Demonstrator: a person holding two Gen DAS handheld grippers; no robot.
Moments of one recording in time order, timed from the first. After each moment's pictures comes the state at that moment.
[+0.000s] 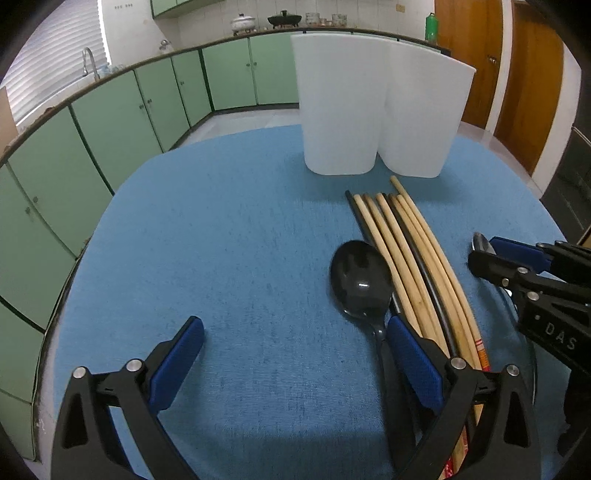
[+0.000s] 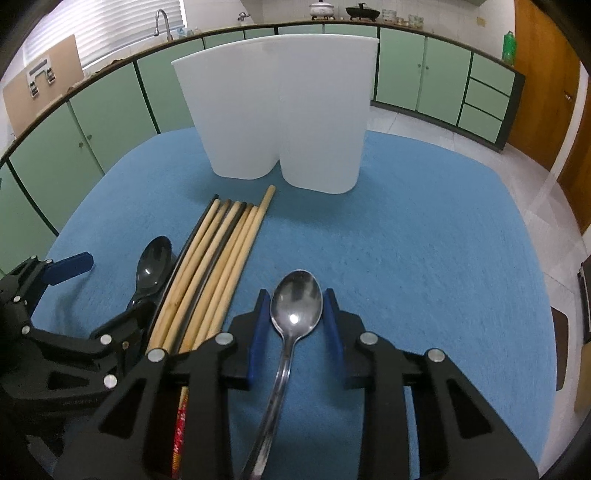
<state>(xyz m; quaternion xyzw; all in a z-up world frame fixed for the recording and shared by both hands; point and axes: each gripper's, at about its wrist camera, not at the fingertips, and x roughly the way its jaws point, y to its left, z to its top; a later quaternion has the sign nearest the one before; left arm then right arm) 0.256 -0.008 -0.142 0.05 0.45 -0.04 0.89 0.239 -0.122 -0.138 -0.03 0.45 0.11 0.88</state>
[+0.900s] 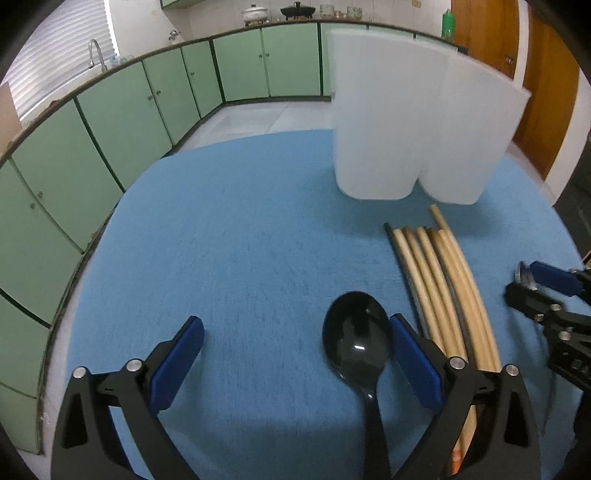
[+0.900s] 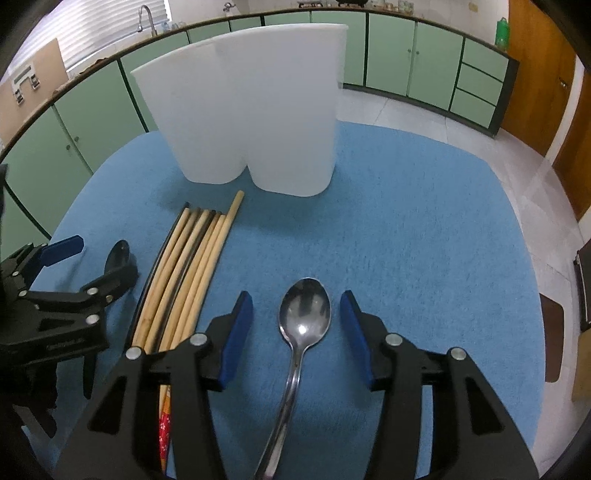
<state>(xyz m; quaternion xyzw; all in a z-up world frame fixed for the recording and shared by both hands) 0.313 0.012 -0.146 0.05 0.47 -0.01 0.88 0.272 -0.128 -0.133 -0.02 0.48 0.09 0.87</state>
